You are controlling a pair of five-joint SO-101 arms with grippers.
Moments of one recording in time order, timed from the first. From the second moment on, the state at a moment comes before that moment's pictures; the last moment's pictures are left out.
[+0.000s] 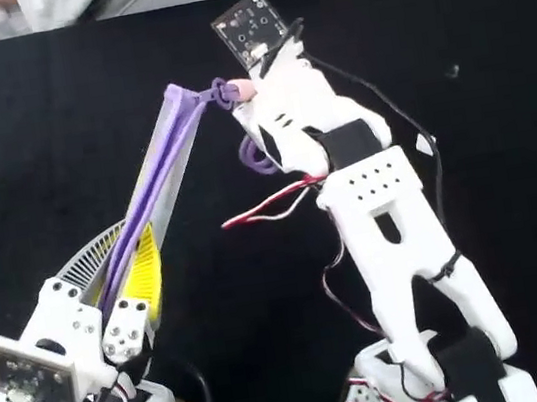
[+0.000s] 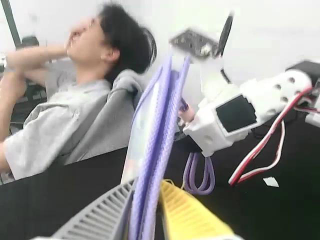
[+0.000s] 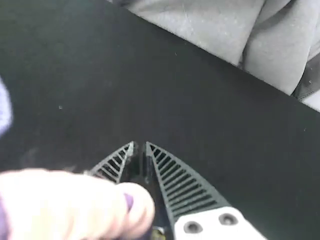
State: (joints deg) left arm 16.1 -100.3 39.0 69.5 -5.9; right arm -15.6 -16.7 19.7 44.7 15.9
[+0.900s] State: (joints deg) left arm 16.1 -101.5 30.5 69.1 -3.7; right arm -9.9 5.7 21.8 37.6 18.3
